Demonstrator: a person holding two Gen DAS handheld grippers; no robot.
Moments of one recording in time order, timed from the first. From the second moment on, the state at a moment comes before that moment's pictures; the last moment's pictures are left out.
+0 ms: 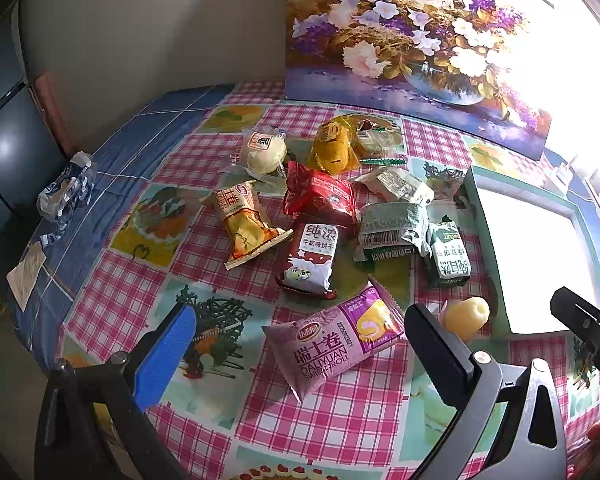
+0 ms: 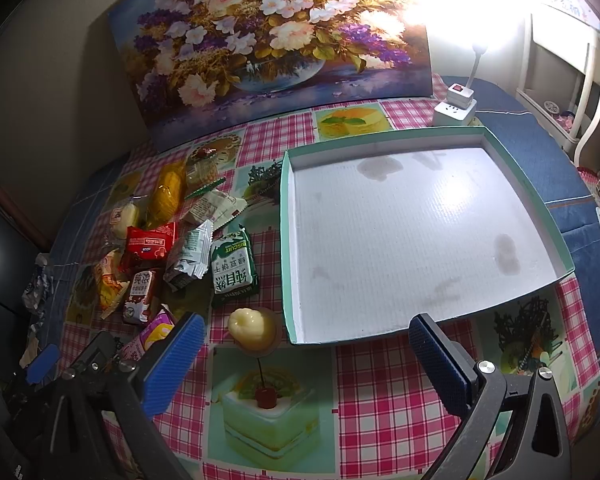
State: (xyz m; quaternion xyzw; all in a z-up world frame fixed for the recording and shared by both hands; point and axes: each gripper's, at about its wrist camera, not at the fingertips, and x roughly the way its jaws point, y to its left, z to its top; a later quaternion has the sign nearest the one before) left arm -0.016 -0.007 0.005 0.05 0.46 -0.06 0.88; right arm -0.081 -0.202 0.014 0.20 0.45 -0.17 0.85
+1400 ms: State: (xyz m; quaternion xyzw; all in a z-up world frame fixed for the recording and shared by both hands) left arm -0.011 -0.005 -0.006 0.05 0.49 -0.06 0.87; right arm -0.080 -0.199 0.015 0.18 0.46 -0.17 0.85
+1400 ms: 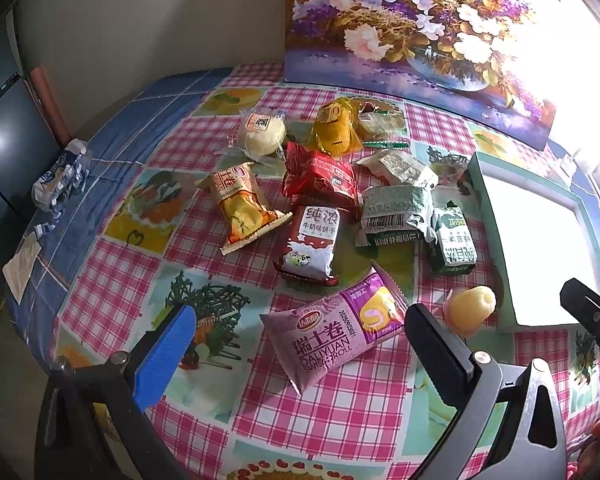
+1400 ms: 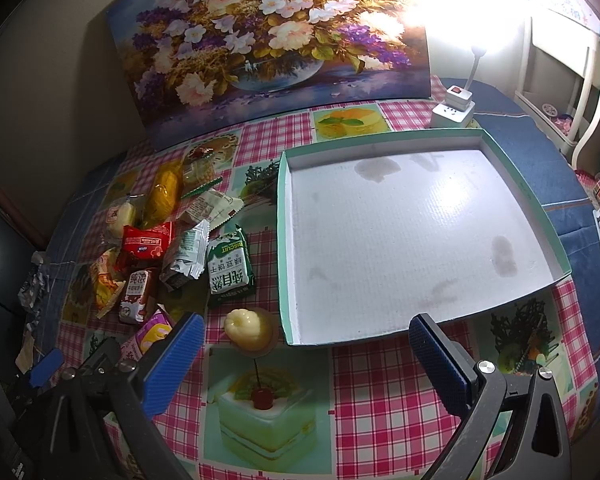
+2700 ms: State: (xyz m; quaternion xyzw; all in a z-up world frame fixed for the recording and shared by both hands) left arm 0.026 -0.002 -0.072 0.07 0.57 -0.09 0.81; right arm -0.010 -0.165 -0.034 0.15 0.52 -0.06 0.84
